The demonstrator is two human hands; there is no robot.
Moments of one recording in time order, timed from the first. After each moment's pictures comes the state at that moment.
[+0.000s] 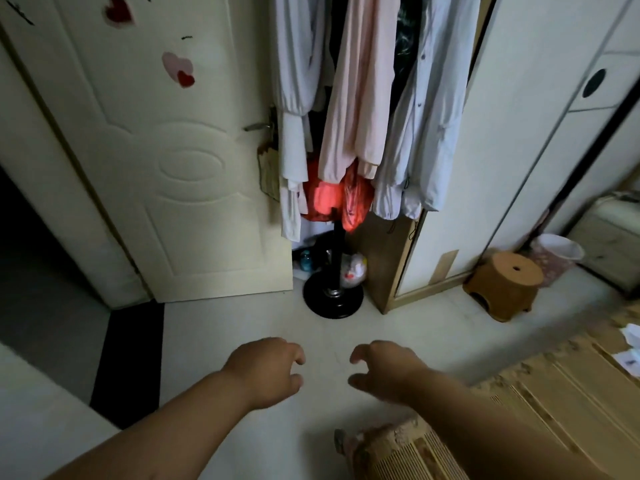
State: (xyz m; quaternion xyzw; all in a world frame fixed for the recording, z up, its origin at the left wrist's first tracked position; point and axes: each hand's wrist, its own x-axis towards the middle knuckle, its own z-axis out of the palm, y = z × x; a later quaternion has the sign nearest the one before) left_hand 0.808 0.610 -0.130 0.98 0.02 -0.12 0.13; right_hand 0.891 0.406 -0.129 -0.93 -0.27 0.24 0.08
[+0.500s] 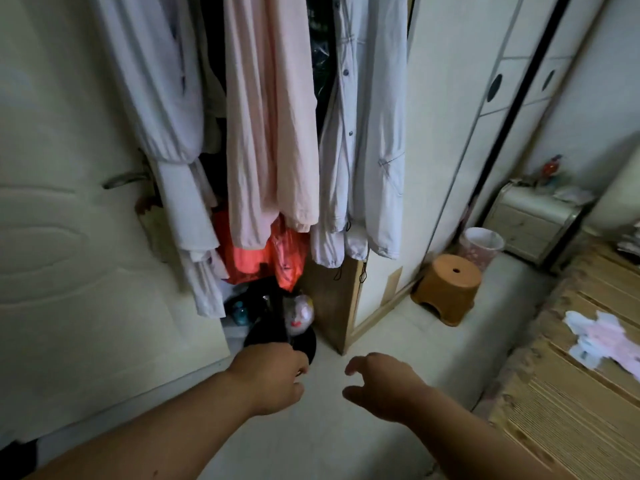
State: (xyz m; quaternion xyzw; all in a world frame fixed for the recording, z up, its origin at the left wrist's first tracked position) left_hand 1.125 0.638 -0.129 0.97 -0.18 -0.12 0.05; right_hand 1.133 0.434 -0.154 -0.96 -0.11 0.22 0.15
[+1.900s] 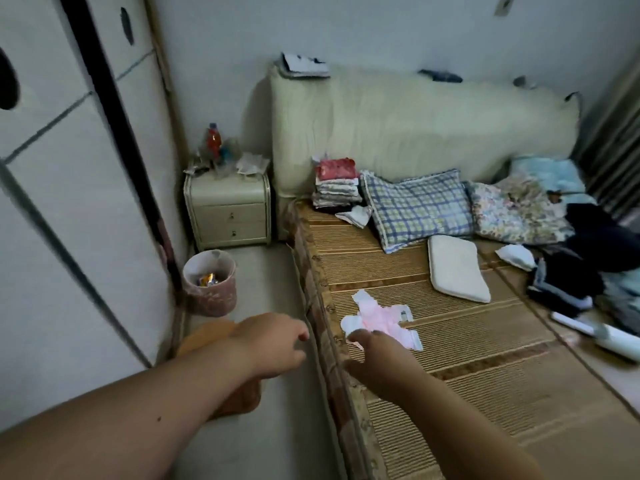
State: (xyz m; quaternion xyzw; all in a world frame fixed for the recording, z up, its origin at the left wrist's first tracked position) left_hand 1.754 -0.063 -0.139 0.73 -0.66 -0.20 0.01; right_hand 1.561 -0.141 -0.149 -0.85 0.46 0.07 0.26
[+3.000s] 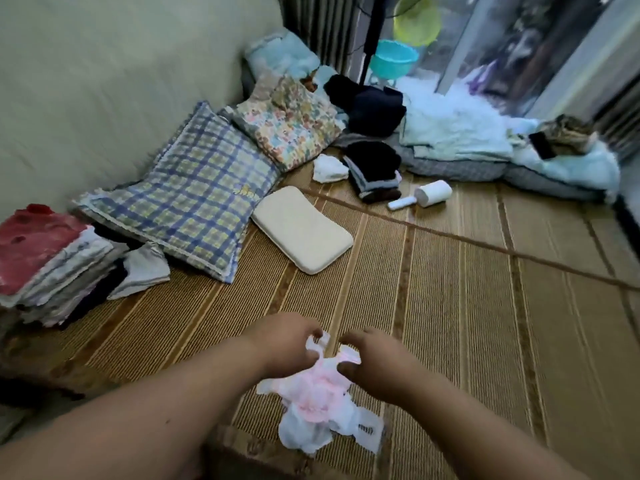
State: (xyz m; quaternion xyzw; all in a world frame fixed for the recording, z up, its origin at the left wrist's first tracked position) left_hand 1.713 -0.594 -0.212 0.33 -0.89 -0.28 -0.13; right_hand 1.566 -0.478 -0.218 -0.56 0.79 -0.01 0.27
